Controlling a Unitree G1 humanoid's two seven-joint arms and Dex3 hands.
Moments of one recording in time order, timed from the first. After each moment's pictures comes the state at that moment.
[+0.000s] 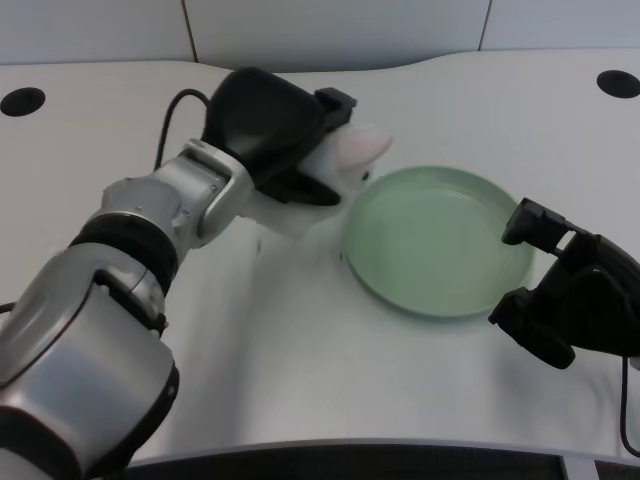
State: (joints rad) left arm -1.18 0.10 -0.68 1.39 0.95 -0.45 0.57; right arm -0.67 -0.17 -0.34 1.17 0.40 0.00 1.50
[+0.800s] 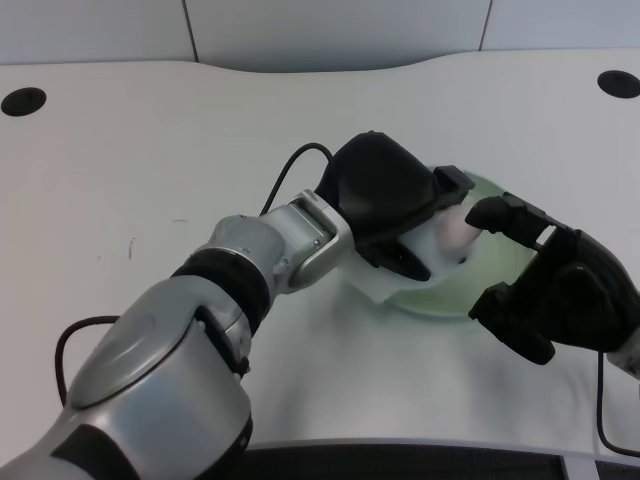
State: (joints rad) left arm -1.15 -0.09 -0.82 1.39 1.01 -0.45 0.57; right arm -0.67 -0.12 -0.34 1.12 0.41 0.01 1.49
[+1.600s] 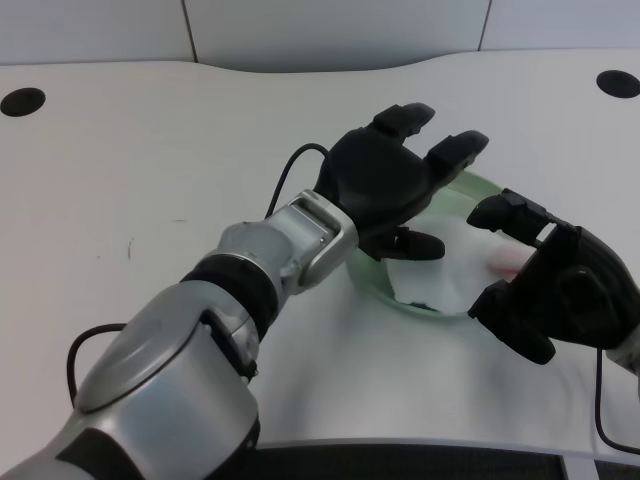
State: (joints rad) left arm -1.14 -0.11 -0.75 1.39 0.93 -0.37 0.52; right arm -0.66 -0.12 -0.34 1.10 0.42 0.00 1.51
